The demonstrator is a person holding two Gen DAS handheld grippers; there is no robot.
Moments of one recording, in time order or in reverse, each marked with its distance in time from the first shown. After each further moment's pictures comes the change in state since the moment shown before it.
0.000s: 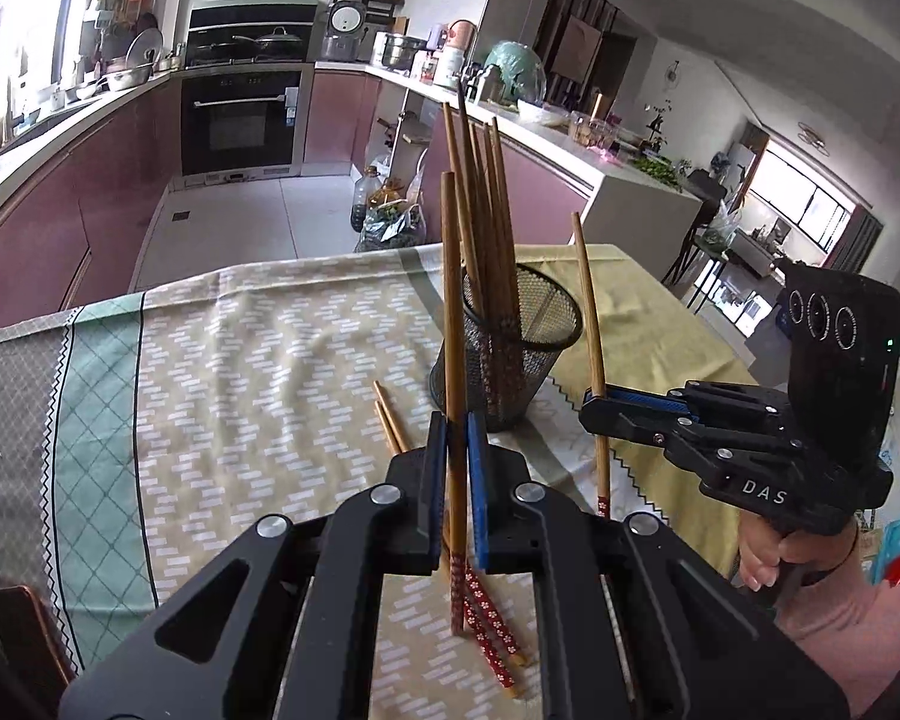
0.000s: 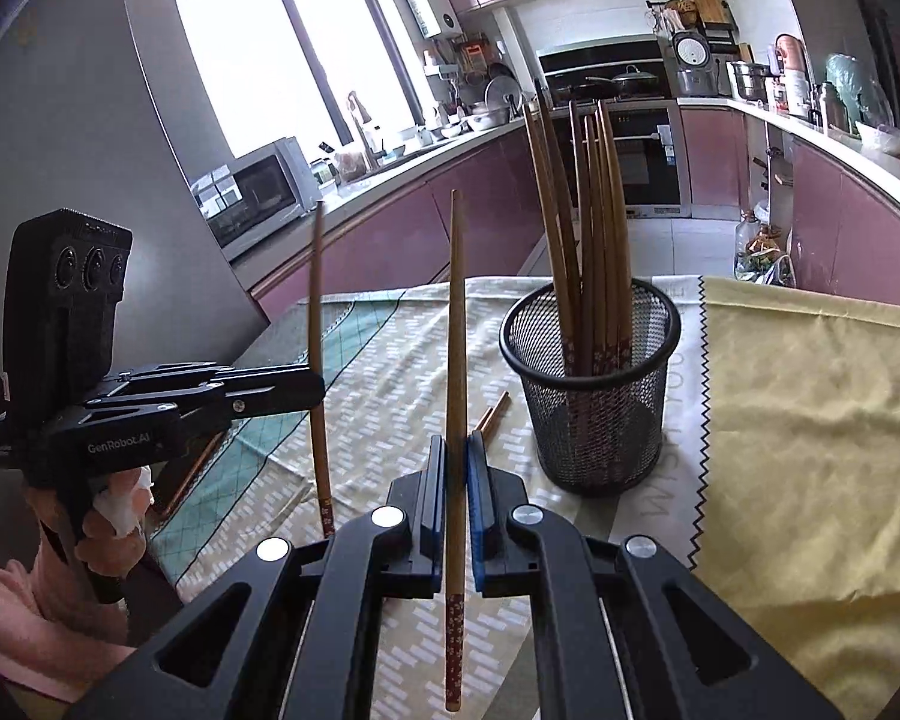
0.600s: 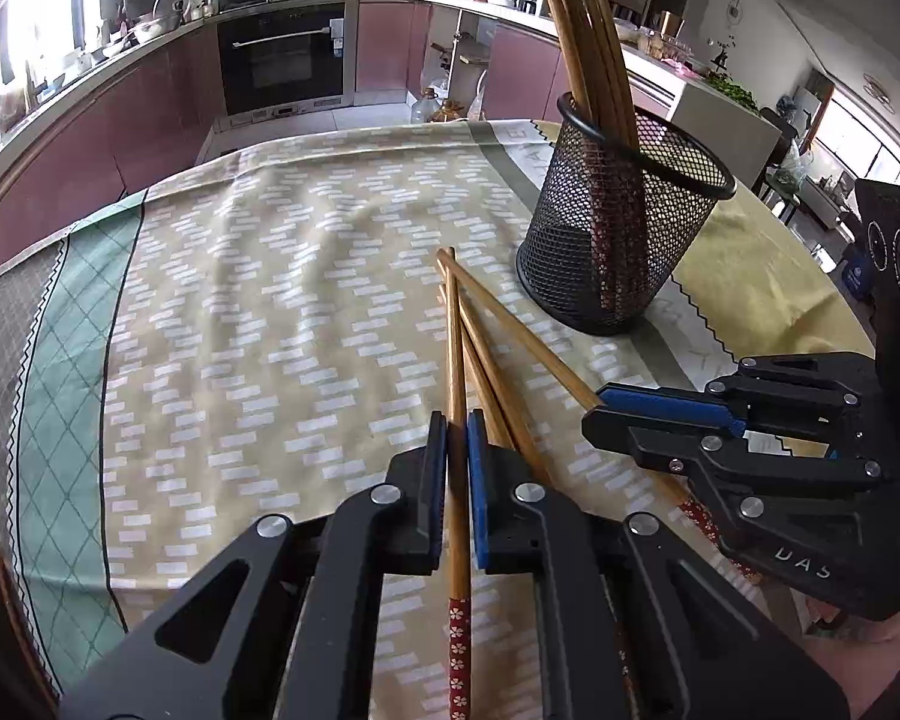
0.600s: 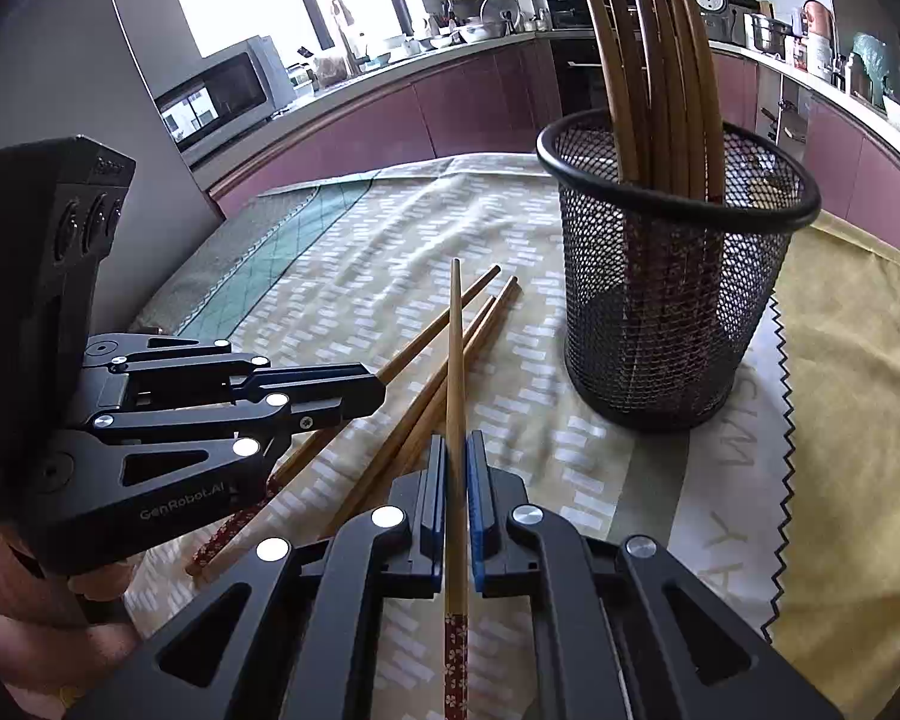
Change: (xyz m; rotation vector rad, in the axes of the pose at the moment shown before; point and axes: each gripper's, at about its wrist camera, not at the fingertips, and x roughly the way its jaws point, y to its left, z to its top) left arm 0.092 0.024 -0.045 -0.009 0.187 0.172; right arm 0.074 0.010 -0.032 -0.044 0.218 -0.067
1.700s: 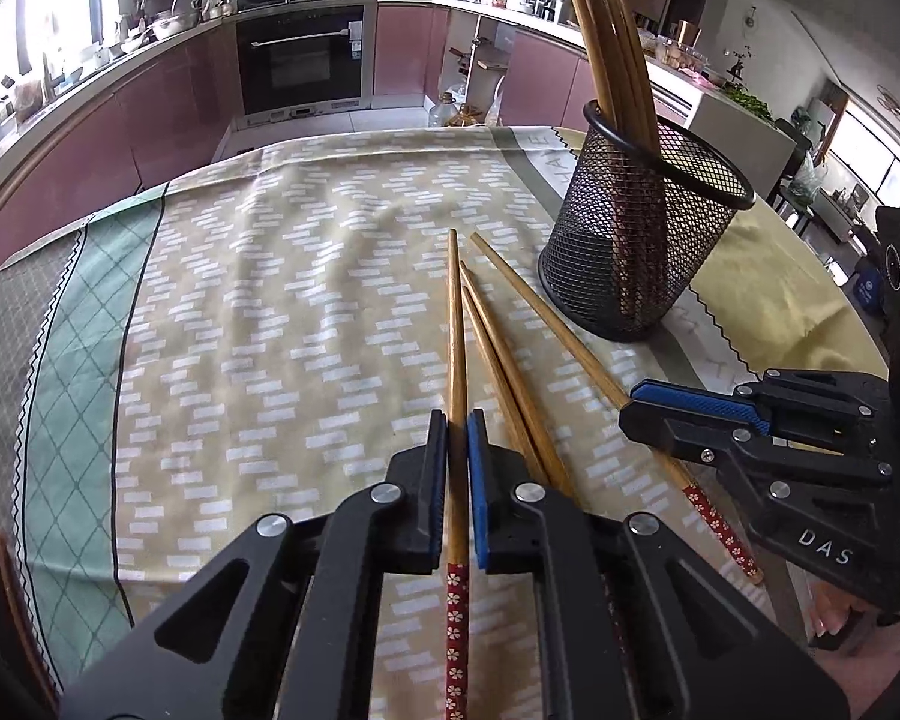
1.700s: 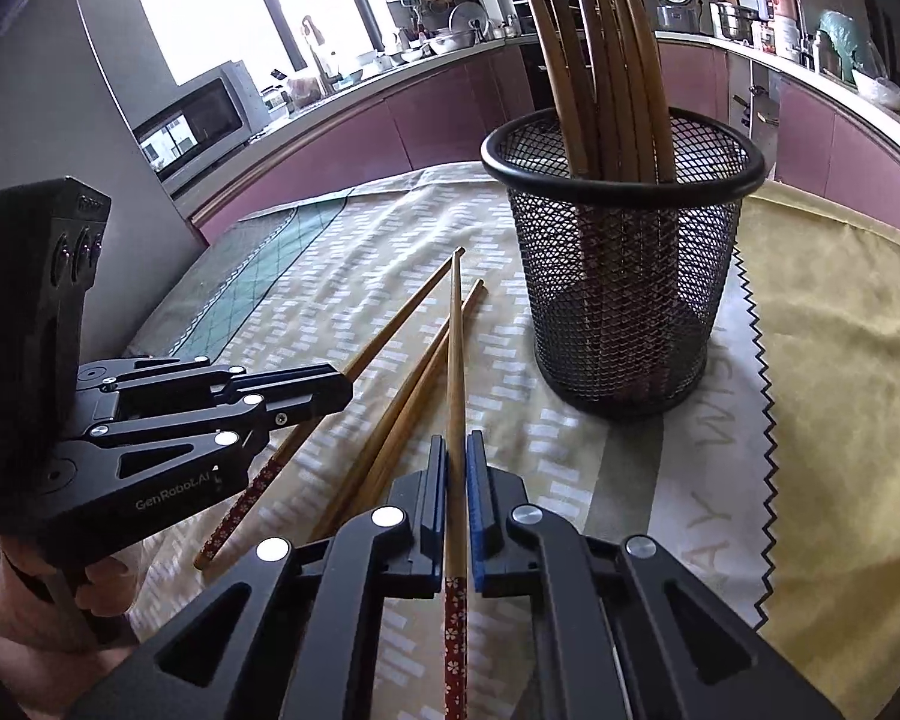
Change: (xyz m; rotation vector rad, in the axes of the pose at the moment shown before) left arm 0.004 0.005 -0.004 -0.028 -0.006 0.028; right arm -0.006 -0.008 -0.007 0.069 -0.025 -0.015
